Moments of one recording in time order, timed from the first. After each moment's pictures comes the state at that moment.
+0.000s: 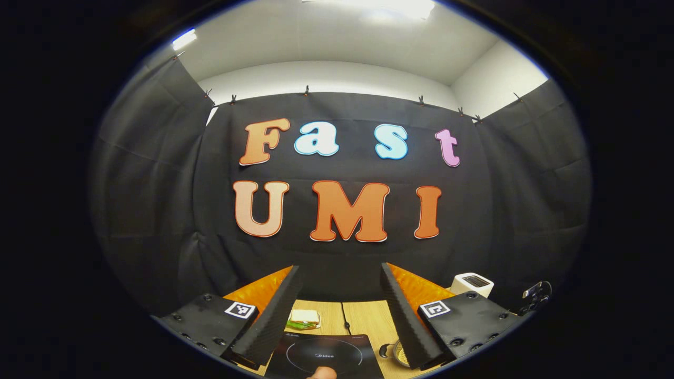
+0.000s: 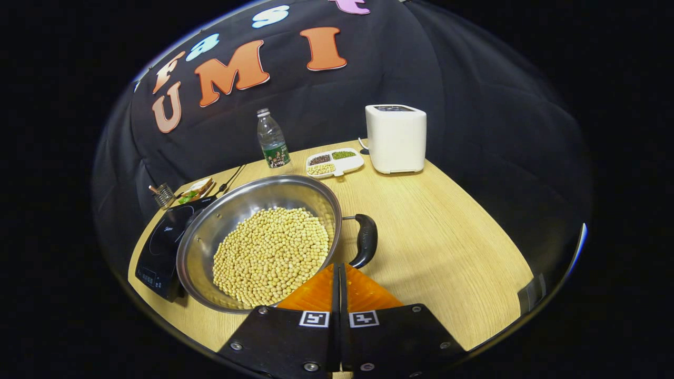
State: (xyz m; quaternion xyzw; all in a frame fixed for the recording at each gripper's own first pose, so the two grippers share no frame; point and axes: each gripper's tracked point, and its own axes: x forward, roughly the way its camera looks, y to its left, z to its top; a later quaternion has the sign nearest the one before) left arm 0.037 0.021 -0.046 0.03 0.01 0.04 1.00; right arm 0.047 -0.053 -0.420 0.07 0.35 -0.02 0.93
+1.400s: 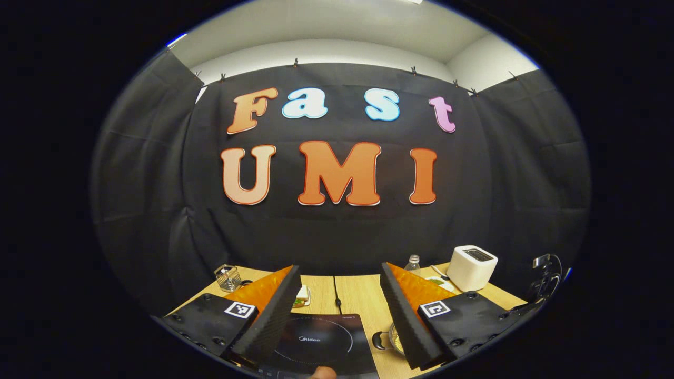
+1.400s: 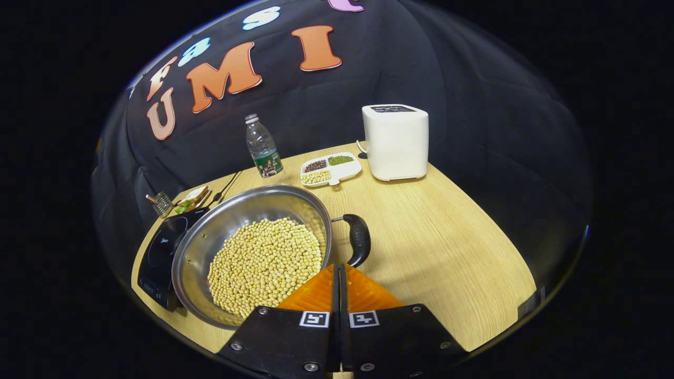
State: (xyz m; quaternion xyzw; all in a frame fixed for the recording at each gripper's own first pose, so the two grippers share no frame) left arm 0.056 -0.013 -0.166 0.04 0.10 0.03 0.99; right arm 0.073 -0.069 -0.420 0.08 0.35 -0.02 0.93
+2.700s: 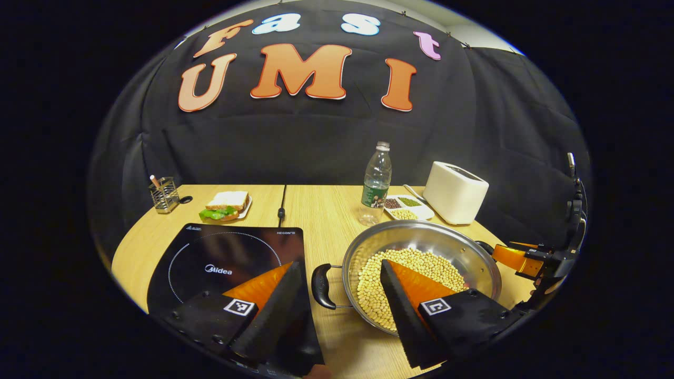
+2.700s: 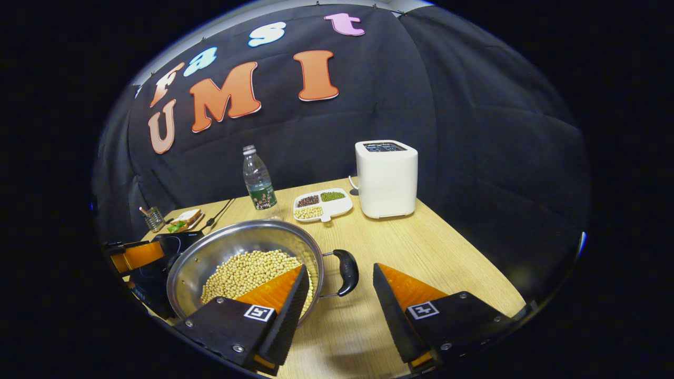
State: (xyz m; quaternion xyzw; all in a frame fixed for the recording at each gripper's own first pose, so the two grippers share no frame) left arm 0.063 -0.101 -0.418 -0.01 0.31 -0.03 0.95; right arm 0.100 -0.083 -0.400 0.05 0.27 -0.05 0.96
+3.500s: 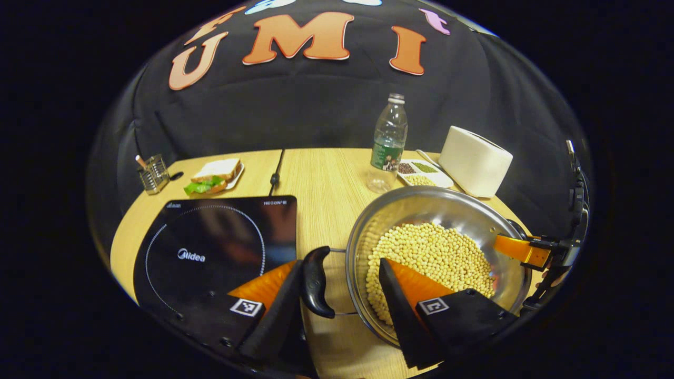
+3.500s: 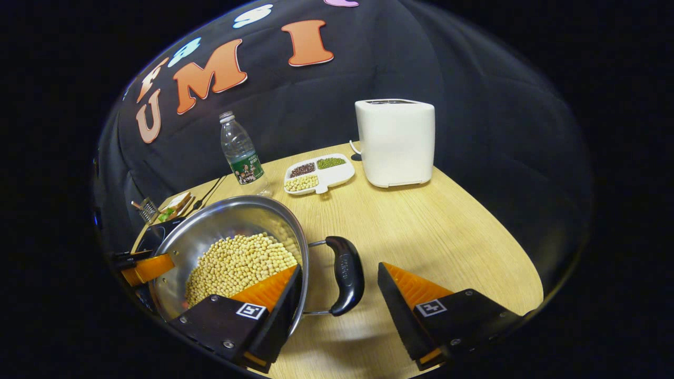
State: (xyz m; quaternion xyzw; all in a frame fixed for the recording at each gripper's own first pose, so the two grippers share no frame) left arm 0.077 -0.102 -0.483 0.00 0.39 -0.02 0.92; right arm 0.127 -0.076 -0.453 0.09 0.35 -0.03 0.93
